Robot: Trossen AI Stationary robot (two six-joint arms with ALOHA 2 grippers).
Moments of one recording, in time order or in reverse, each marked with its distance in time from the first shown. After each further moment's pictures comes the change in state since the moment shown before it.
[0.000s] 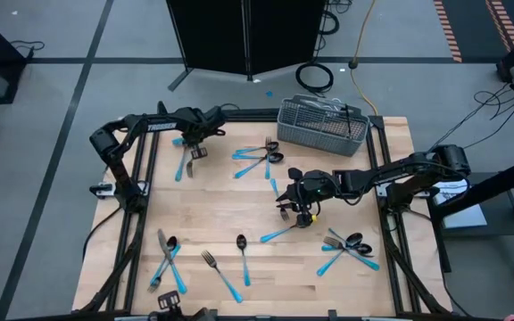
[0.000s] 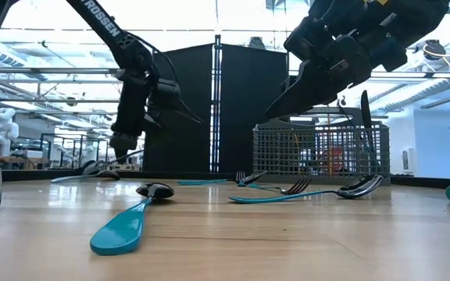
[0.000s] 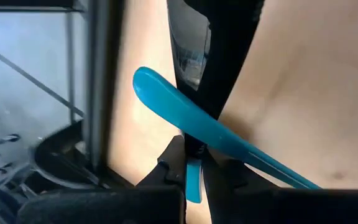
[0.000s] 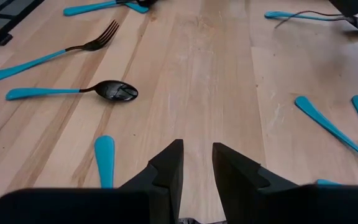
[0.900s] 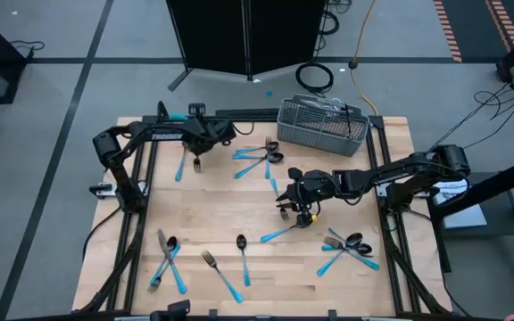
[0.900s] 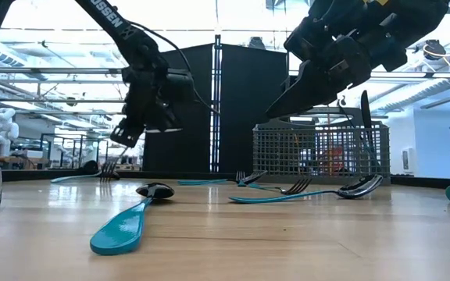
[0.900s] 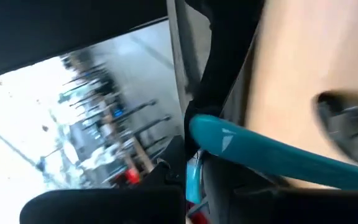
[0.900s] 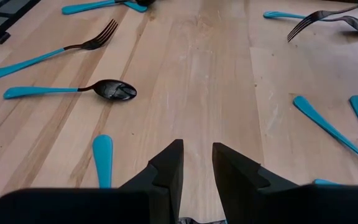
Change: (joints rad) left arm -0.163 -0.002 -0.004 0.066 -0.586 0.142; right arm 0.000 0.000 0.000 -0.002 0.004 -0.006
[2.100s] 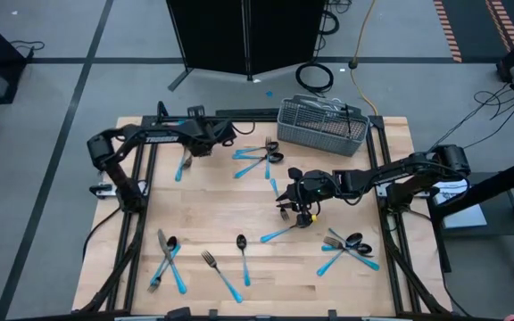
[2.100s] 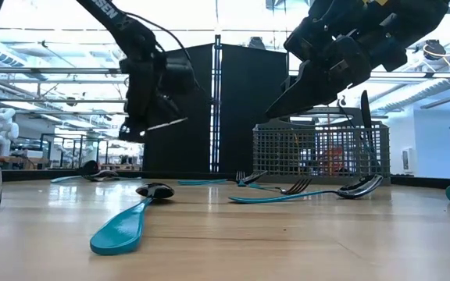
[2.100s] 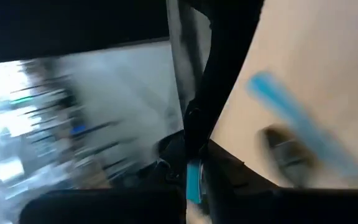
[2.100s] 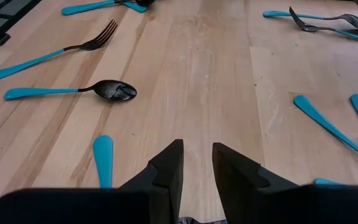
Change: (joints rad) left arm -0.046 -0.067 -0.001 0.010 0.202 -0.153; right arm 0.000 0.000 0.000 0.000 0.000 0.008
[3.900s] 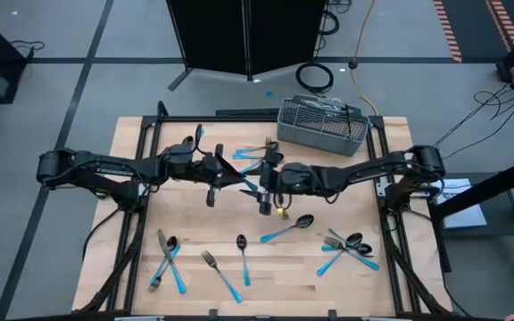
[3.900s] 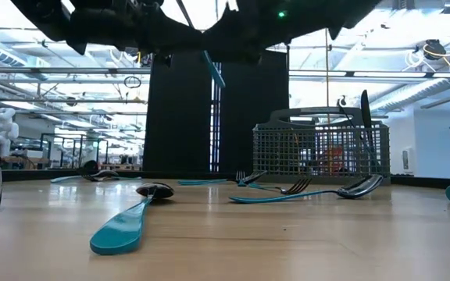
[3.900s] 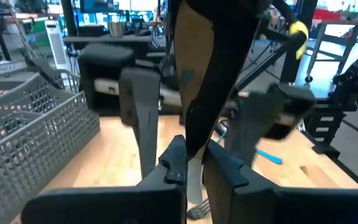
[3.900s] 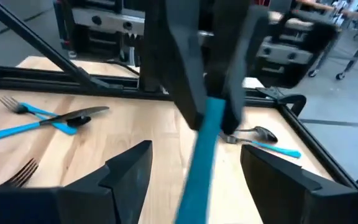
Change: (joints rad) left arm -0.340 -0.504 -0.527 1.285 1.154 -0.328; right arm 0.016 0.232 0.400 0.124 0.258 -0.016
